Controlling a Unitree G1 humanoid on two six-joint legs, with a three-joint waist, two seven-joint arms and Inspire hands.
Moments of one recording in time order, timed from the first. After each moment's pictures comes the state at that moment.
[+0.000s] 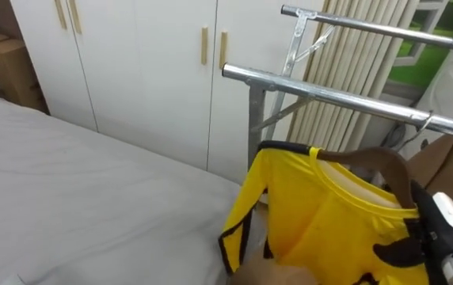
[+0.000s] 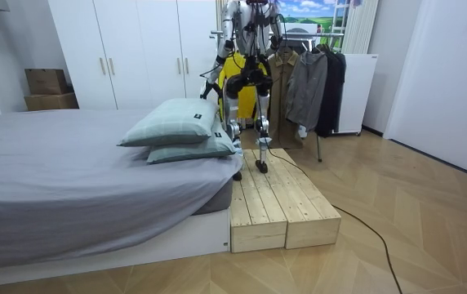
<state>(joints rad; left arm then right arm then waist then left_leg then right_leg) 0.23 0.27 0.02 0.82 0.29 -0.19 0.08 -0.14 -0.48 -0.02 0.73 -0.36 -0.26 -0.15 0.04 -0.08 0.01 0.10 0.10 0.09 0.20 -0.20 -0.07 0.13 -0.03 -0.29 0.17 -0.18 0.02</state>
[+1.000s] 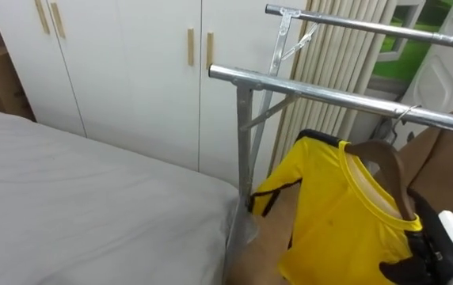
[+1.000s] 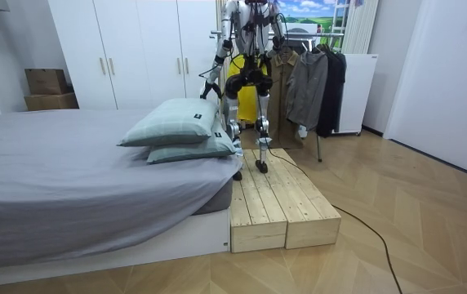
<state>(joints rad) 0.23 0.27 0.02 0.85 0.29 -0.20 0.08 -0.07 -0.48 -0.03 0.68 -0.36 -0.26 -0.23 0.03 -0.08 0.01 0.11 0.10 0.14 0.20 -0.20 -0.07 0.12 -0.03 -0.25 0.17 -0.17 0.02</state>
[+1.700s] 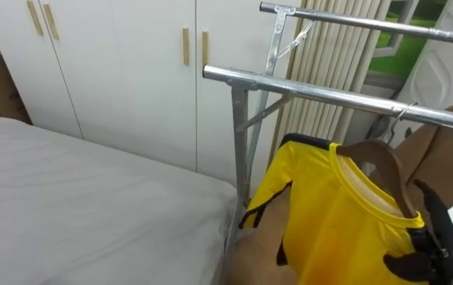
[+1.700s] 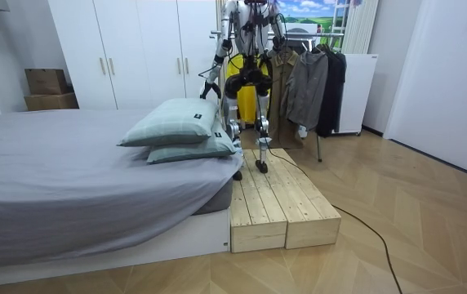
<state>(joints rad) 0.23 0.27 0.02 0.85 0.30 -0.20 0.08 -0.05 -0.48 -0.04 0.63 -0.35 -0.27 -0.31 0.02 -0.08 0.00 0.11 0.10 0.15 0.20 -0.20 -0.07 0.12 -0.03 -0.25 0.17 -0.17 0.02</state>
